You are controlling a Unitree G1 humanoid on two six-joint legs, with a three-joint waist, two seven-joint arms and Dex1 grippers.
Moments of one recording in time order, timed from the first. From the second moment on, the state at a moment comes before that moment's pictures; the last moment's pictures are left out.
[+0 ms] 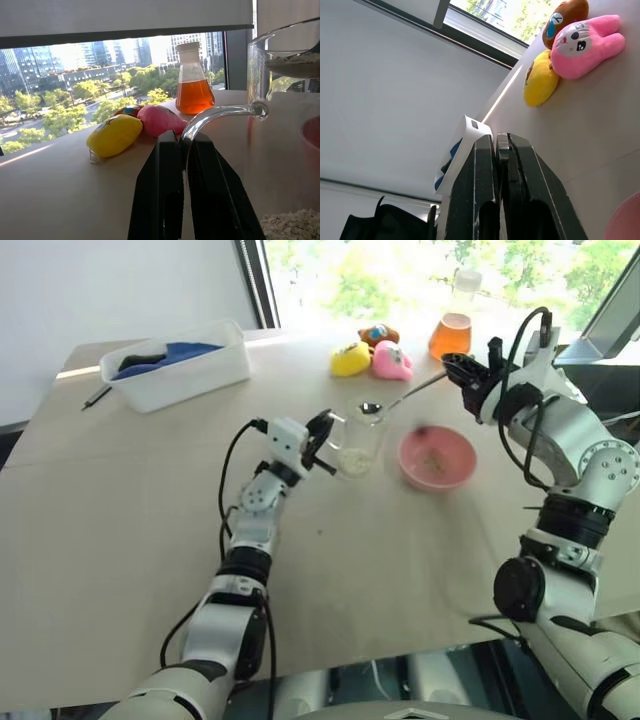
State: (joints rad) left arm -0.69 0.18 0.04 0.75 -0.14 -0.56 -0.54; right arm -0.89 -0.18 -0.57 0.09 1.43 1.03 -0.49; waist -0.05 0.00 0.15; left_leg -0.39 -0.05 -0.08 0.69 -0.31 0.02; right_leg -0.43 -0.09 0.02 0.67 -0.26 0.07
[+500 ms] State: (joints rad) left arm -0.71 0.17 0.07 0.80 -0.15 -0.61 -0.54; right arm -0.83 -0.24 -0.56 0.07 1.55 0.91 -0.60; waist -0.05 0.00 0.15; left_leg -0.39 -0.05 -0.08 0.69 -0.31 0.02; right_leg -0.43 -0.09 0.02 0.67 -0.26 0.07
